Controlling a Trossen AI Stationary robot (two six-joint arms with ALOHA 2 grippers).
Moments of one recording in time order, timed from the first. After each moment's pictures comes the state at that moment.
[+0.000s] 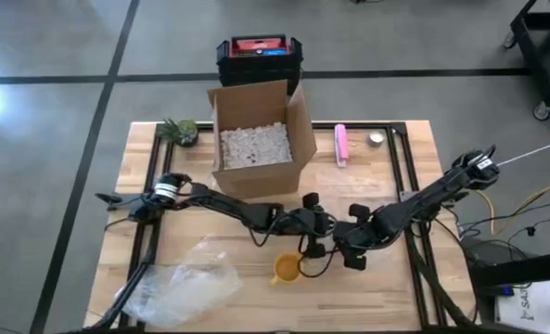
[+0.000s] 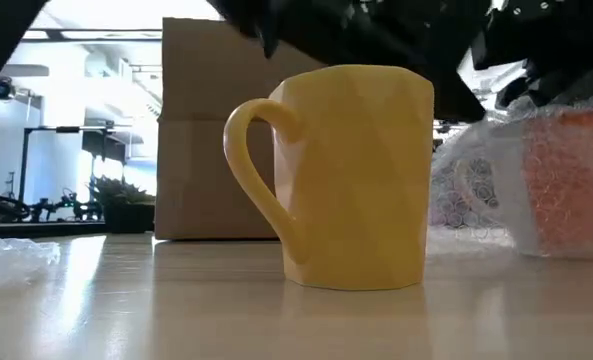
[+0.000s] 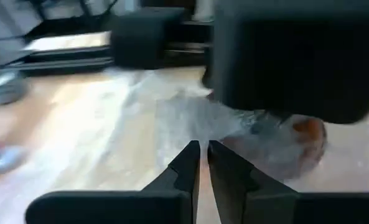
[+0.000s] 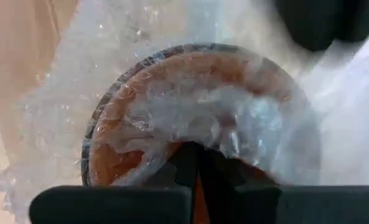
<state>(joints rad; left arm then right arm) -0.18 2.19 1.57 0.28 -0.17 -0.01 0.46 1.51 0.93 -0.85 0.15 0.63</state>
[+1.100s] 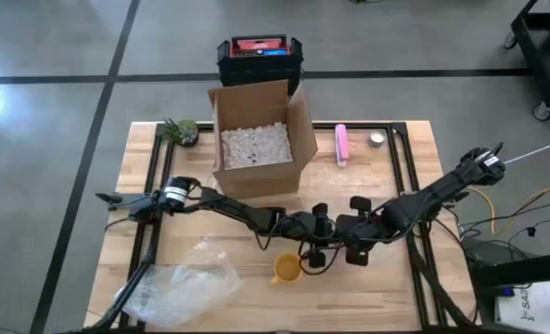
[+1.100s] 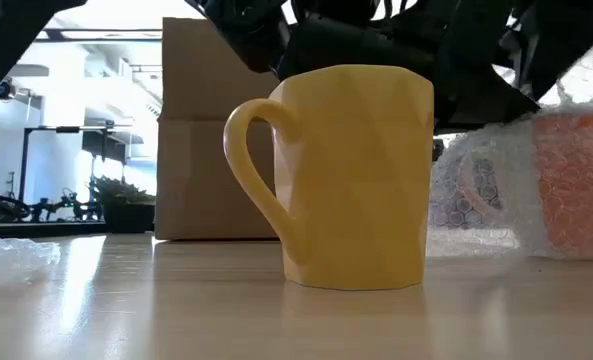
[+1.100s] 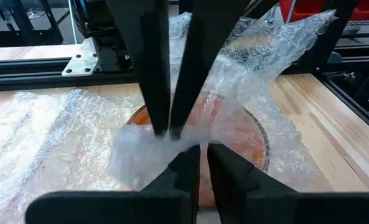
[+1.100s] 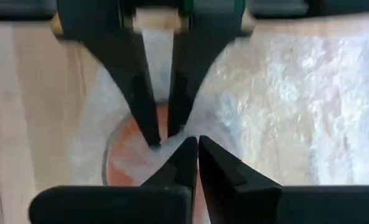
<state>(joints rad) -0.17 2.26 1.57 0.35 -0.06 -0.04 0.47 1.44 1.05 -0.91 0.26 0.57</state>
